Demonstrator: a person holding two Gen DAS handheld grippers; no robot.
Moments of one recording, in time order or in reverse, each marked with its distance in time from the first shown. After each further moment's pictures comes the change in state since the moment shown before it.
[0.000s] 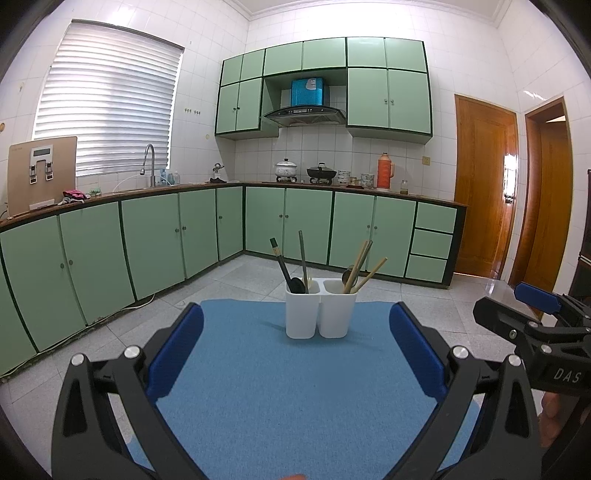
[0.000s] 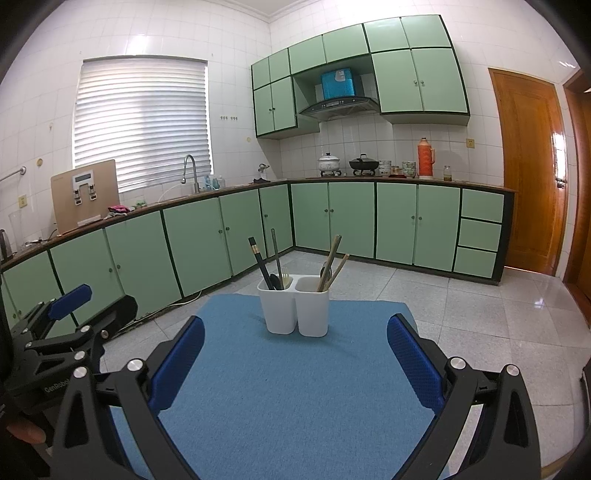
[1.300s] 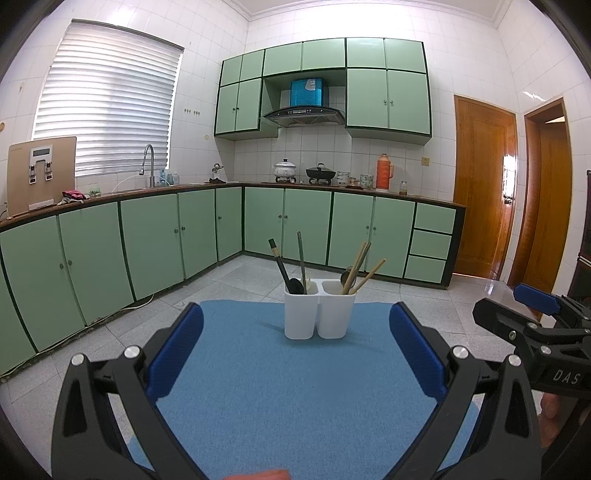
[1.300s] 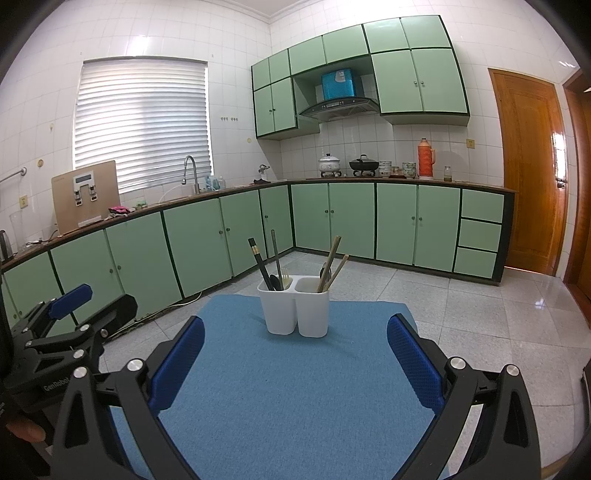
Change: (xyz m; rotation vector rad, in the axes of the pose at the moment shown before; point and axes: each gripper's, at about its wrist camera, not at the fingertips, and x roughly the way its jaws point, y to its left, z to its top) left arm -0.002 -0.001 0.001 -0.002 -0.002 -0.001; right arm 0.001 0.002 -0.001 0.001 -0.001 0.000
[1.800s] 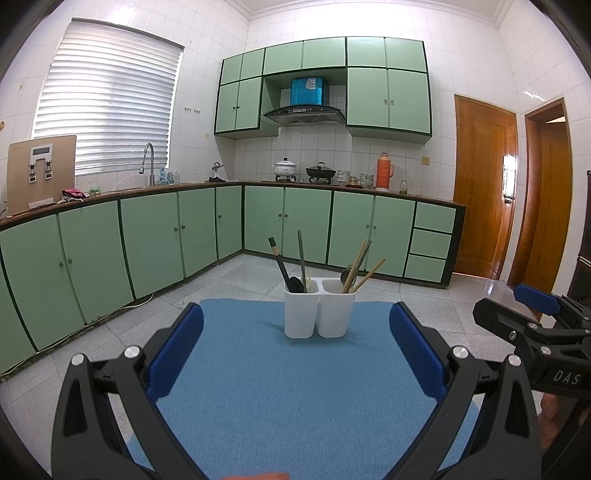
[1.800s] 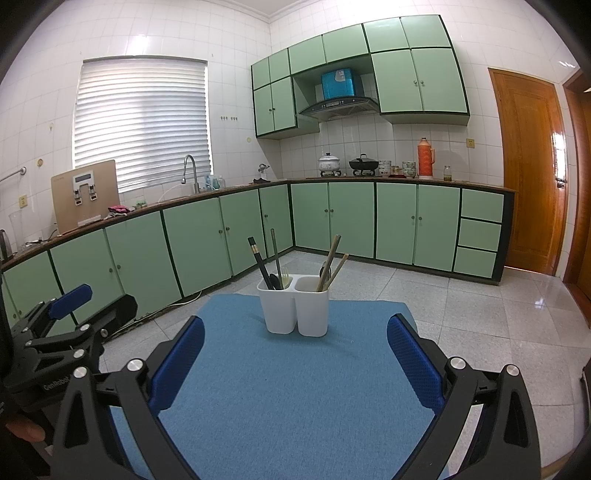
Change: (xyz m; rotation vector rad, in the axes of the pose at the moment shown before) left arm 0.001 0.001 0.000 -0.002 0.004 -0.003; right arm 0.002 0.001 0.000 -0.001 0.002 0.000
